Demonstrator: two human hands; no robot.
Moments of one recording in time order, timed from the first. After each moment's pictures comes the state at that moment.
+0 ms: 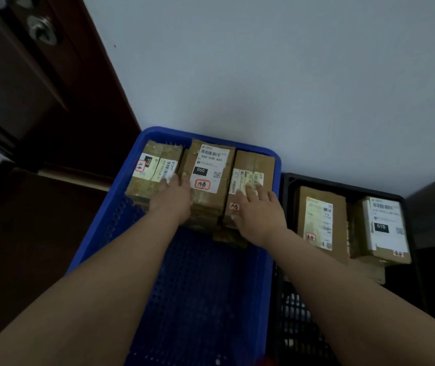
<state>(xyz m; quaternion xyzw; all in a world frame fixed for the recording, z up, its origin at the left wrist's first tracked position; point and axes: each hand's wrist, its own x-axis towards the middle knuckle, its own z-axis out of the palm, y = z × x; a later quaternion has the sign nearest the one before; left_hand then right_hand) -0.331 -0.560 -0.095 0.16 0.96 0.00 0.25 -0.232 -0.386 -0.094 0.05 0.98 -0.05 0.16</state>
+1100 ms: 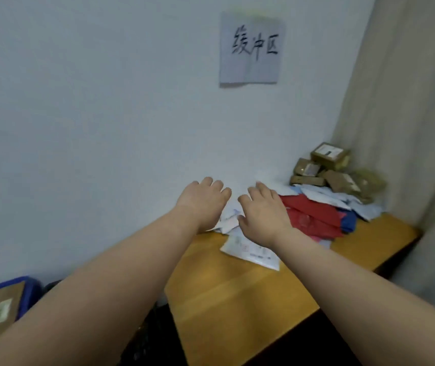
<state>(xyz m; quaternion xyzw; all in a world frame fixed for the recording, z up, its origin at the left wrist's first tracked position) 0.192 -0.121 0.274 0.68 0.70 -0.07 -0.19 0.337 -0.062 0.253 0.37 0.92 0.10 -0.09</state>
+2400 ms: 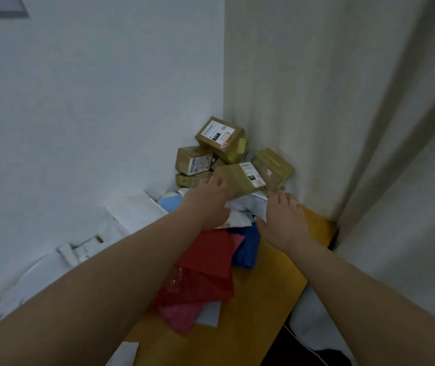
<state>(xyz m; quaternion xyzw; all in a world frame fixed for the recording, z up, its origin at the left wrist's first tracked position) 0.447 0.466 0.196 0.78 0.63 0.03 0.02 0.630 0.476 0.159 0.63 0.77 -0.01 -0.06</state>
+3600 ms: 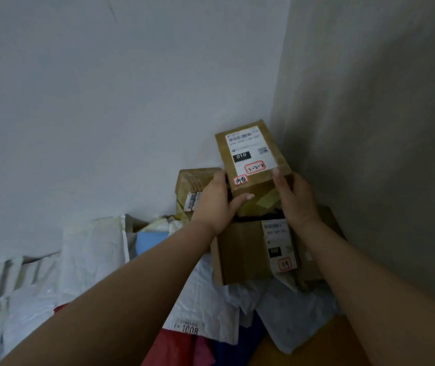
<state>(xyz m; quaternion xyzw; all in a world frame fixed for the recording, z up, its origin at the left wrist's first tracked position) 0.445 0.770 0.114 0.47 0.75 0.42 0.19 0.590 0.863 0.122 0.44 0.68 -0.50 -0.30</state>
